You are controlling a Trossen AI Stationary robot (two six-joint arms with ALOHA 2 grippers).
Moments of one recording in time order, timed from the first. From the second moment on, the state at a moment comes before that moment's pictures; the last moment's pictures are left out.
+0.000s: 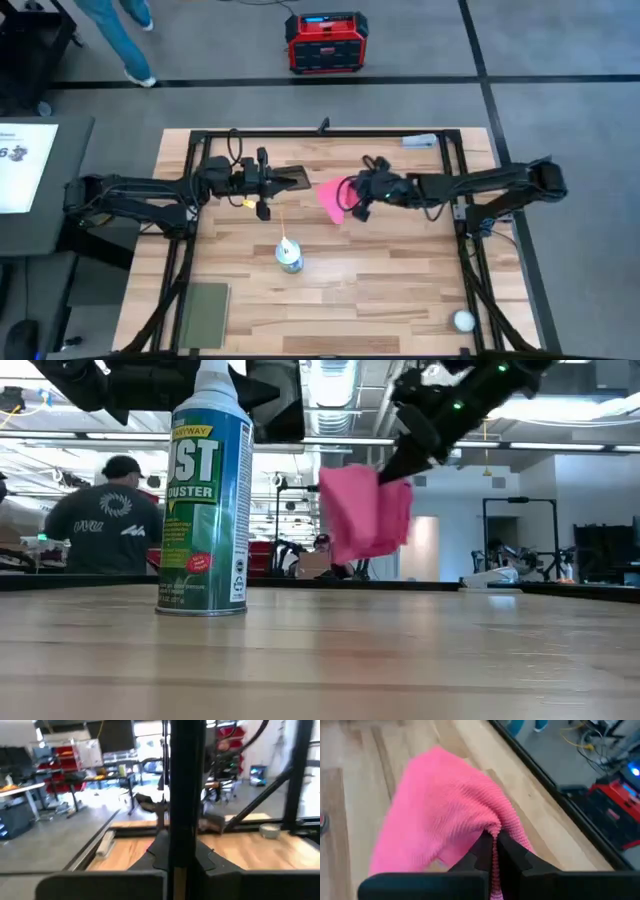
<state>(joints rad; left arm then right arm) 0.23 1.06 0.52 0.56 0.13 0.11 -0.04 1.32 0.82 -0.12 0.44 0.13</state>
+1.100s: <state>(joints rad) 0.23 1.07 0.52 0.54 0.12 0.12 0.21 1.64 0.55 0.56 0.18 0.51</state>
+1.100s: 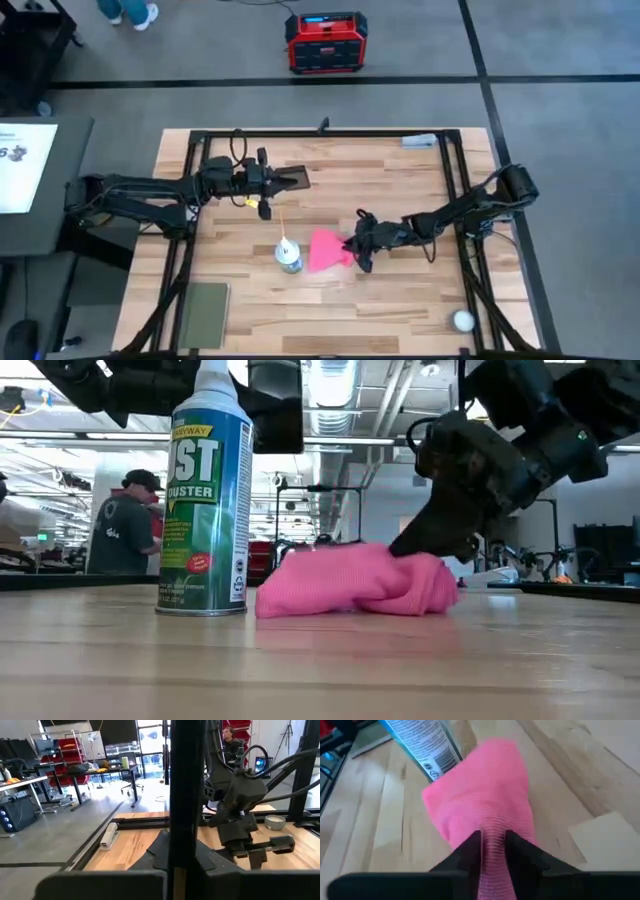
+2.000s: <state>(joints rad) 0.20 1.06 0.52 0.37 0.00 0.76 0.06 1.63 0.55 0.88 -0.01 0.49</state>
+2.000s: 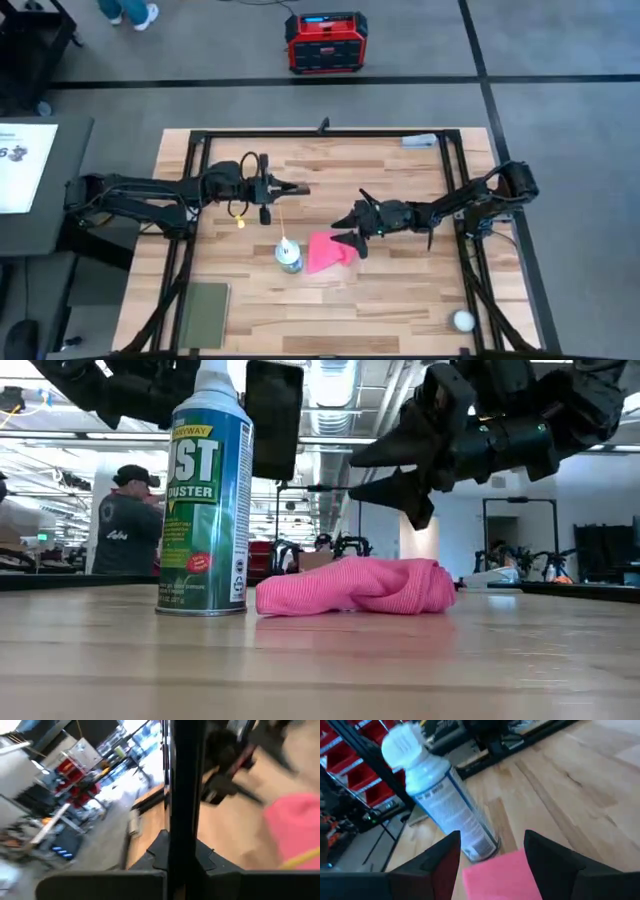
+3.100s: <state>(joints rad) -0.13 1.16 0.68 0.30 -0.85 1.93 -0.32 1.63 0.69 1.09 -0.60 0.70</state>
